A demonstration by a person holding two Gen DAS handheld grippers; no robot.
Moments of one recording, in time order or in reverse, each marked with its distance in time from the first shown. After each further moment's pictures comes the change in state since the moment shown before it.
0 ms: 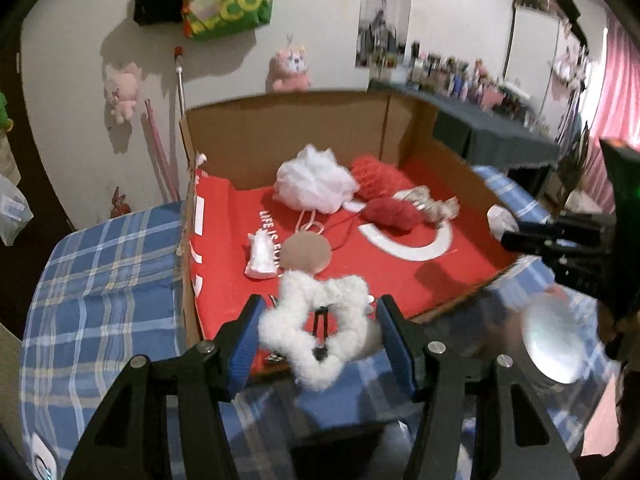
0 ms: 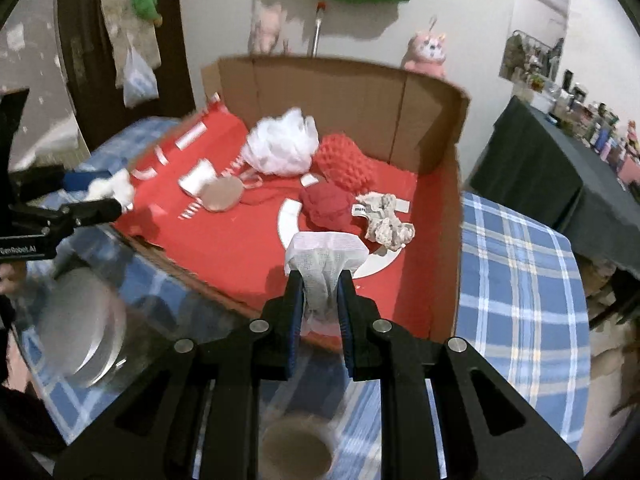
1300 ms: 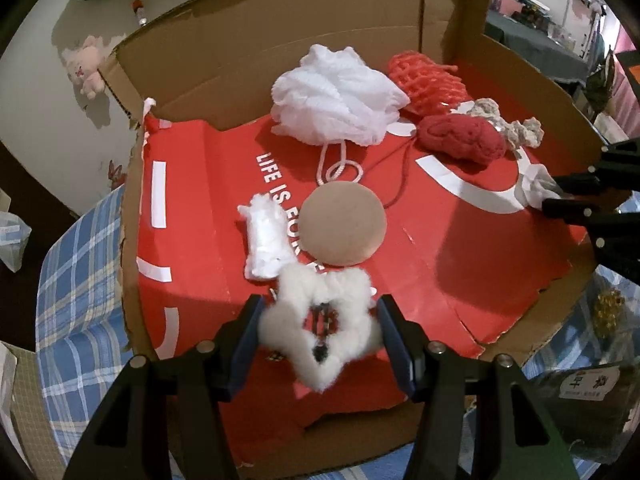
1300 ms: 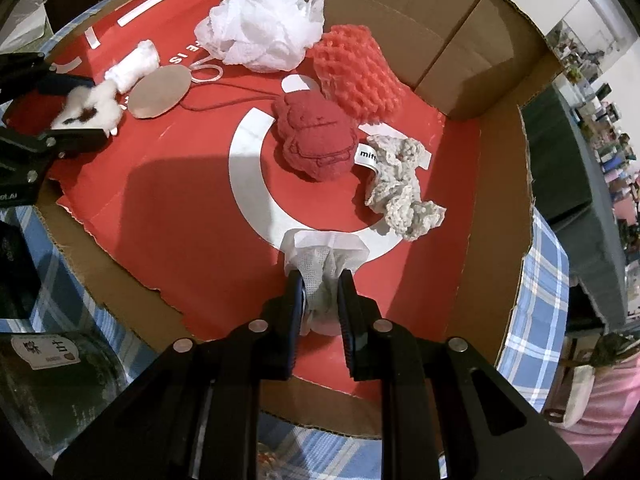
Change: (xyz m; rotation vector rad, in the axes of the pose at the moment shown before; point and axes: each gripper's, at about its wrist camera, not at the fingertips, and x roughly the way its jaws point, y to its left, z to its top) left arm 0.100 0.009 0.021 0.135 0.306 0.088; right arm 0.107 0.009 0.021 -0.218 0.437 -0.139
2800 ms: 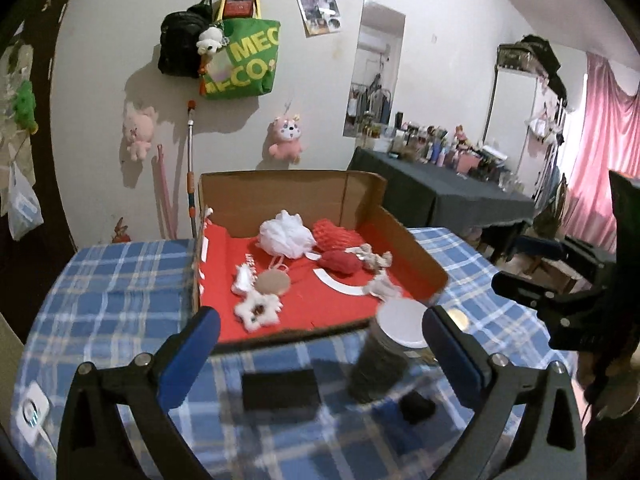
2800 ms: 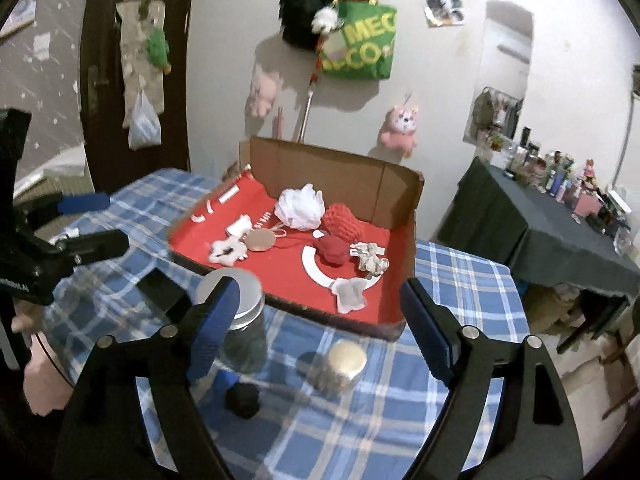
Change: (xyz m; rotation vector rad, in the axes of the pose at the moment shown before) left arm -0.211 -0.044 -0.129 -0.222 -0.579 -0.139; right arm -0.207 0.038 -0.125 0.213 -0.611 -0.003
